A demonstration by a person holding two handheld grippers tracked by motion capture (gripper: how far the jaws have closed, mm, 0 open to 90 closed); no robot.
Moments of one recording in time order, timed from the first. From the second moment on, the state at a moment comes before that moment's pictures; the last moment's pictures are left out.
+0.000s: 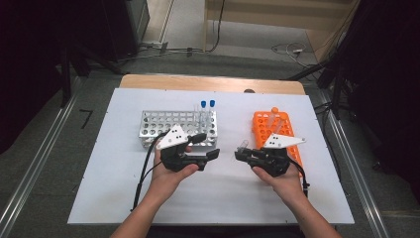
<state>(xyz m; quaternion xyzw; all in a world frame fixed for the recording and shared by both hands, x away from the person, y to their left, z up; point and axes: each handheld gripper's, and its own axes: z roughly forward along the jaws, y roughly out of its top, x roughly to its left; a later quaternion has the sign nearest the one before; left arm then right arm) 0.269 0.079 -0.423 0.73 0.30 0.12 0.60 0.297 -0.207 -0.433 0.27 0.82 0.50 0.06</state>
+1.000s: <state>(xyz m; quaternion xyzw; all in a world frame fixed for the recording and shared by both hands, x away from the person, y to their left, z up) 0.260 0.044 -0.427 0.77 0.23 0.09 0.59 0.274 -0.175 -0.433 0.22 0.84 0.50 0.03</state>
